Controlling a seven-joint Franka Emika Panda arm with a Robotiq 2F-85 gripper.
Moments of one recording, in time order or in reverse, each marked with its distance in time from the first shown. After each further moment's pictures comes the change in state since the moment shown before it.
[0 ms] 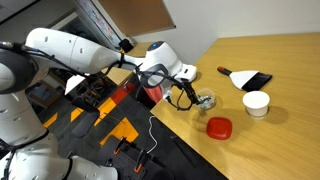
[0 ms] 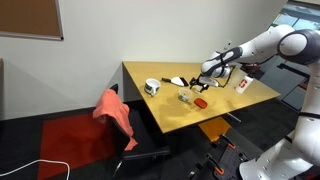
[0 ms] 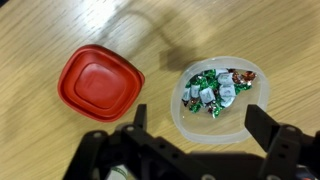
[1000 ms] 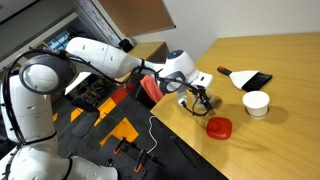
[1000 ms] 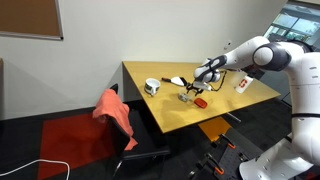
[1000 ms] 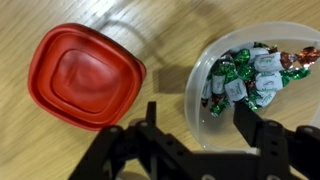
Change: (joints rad) arm -0.020 0.253 -0.012 0.219 0.047 -0.001 0.010
